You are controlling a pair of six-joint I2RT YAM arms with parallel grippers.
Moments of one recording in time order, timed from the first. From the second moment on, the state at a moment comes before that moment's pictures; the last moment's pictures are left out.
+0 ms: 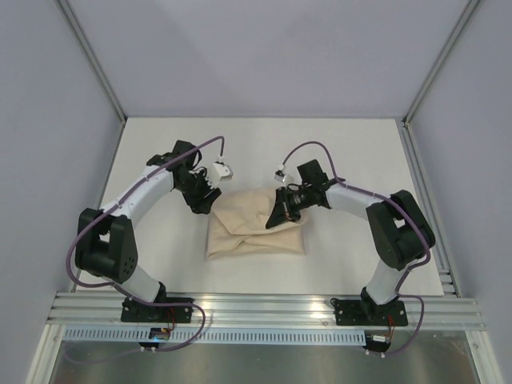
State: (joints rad) left arm -0.28 1.57 1.18 -0.85 0.38 0.72; right arm 0.48 1.75 1.01 -0.25 -0.95 0.45
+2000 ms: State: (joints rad) left arm -0.26 1.74 1.31 -0.99 0.46 0.36; right arm 0.37 1.43 0.81 -0.38 -0.39 0.53
